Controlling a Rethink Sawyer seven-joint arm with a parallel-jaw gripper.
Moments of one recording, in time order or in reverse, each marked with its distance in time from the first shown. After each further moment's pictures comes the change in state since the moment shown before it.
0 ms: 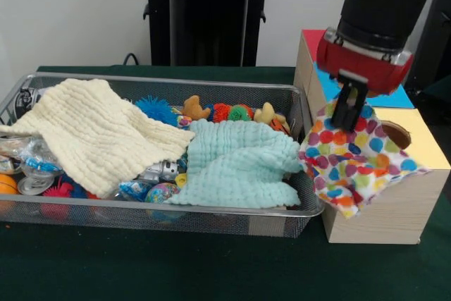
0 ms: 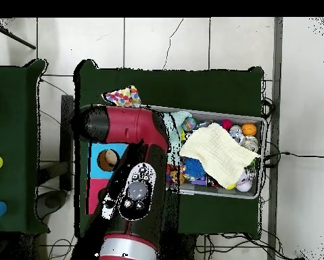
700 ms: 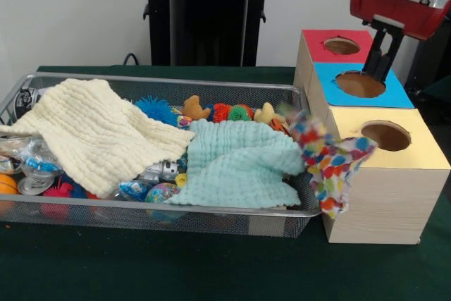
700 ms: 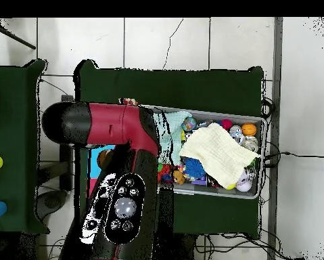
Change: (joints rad) arm 0.024 -0.084 0.016 -0.003 0.000 0.174 0.000
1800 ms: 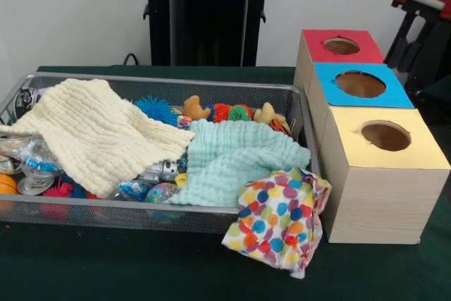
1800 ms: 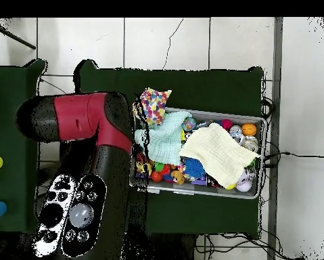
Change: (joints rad) arm 0.089 0.040 -0.116 -0.189 -0.122 -0.022 0.000
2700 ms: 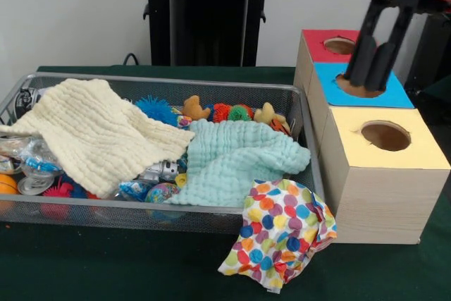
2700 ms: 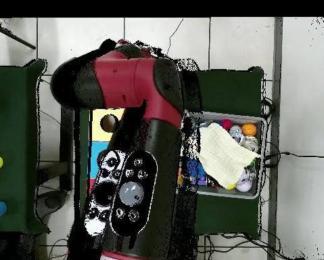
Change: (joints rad) arm -0.151 0.045 -0.013 -0.182 -0.063 -0.289 0.000
